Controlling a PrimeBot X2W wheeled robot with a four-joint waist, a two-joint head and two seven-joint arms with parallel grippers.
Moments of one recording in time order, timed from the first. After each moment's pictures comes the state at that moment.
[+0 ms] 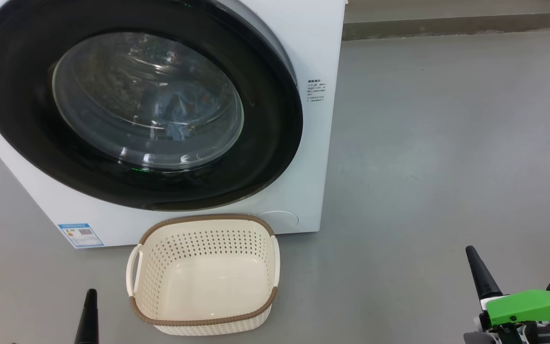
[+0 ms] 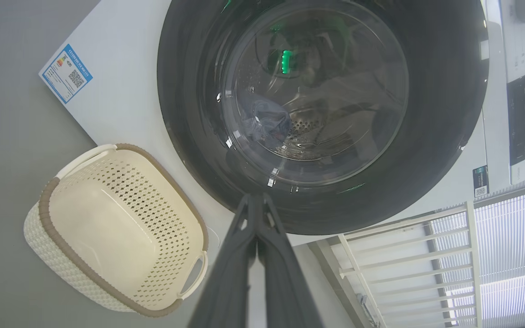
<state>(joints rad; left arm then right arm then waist) -0.01 0.07 0.06 0.27 -1.22 -0.11 0.00 -0.05 -0.08 -0.04 0.34 1.27 0.13 -0.01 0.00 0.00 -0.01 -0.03</state>
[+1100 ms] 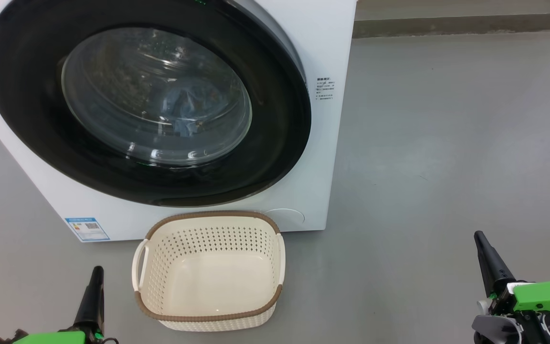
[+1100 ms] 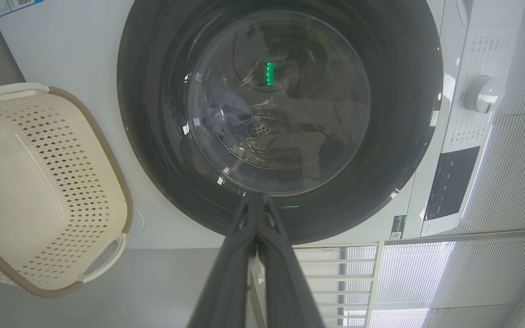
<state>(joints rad) -0.06 0.04 0.08 0.25 -1.56 -0.10 0.10 -0.07 -0.06 -0.11 0.29 1.57 0.13 0.09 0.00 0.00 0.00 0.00</state>
